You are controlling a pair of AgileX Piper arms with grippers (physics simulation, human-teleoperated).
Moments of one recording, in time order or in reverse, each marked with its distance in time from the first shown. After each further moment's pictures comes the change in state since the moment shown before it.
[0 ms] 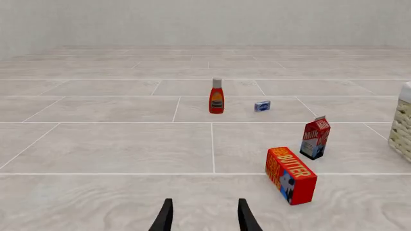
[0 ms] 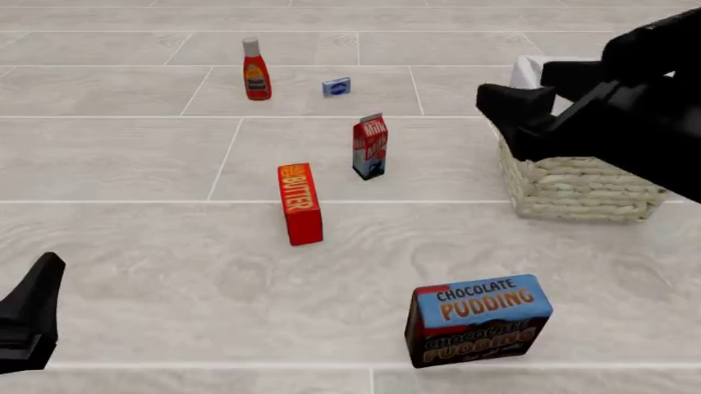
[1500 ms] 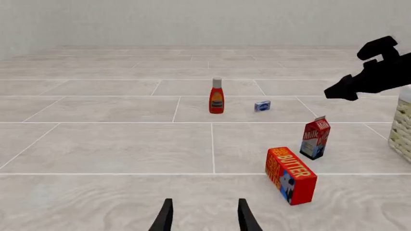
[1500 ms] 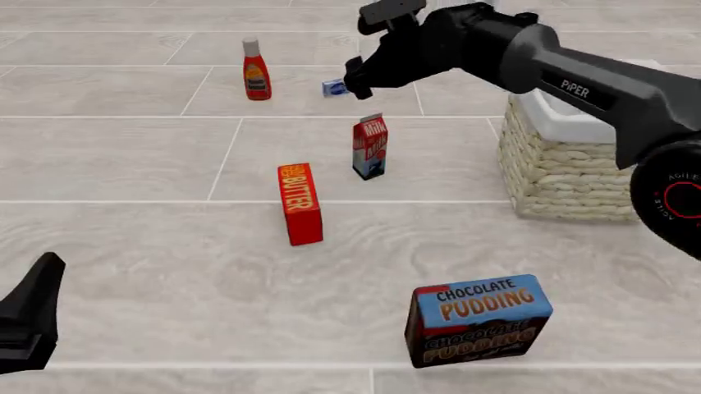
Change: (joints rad) left arm 0.000 0.000 0.000 0.000 0.000; right arm -0.008 1.142 -1.168 0.452 -0.068
